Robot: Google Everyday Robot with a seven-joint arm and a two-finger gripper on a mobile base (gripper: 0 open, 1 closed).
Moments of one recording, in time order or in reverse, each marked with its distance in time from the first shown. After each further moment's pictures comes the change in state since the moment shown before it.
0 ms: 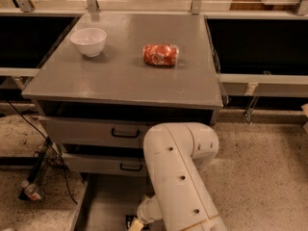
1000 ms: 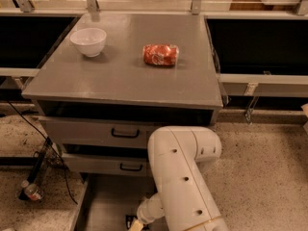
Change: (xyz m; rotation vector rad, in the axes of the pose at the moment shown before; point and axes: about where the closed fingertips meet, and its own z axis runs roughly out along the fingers) arm 0.007 0.002 0.012 -0.041 0.015 0.008
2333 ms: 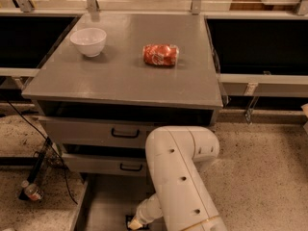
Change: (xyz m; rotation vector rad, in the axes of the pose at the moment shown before) arm 0.000 0.001 0.001 0.002 0.005 0.004
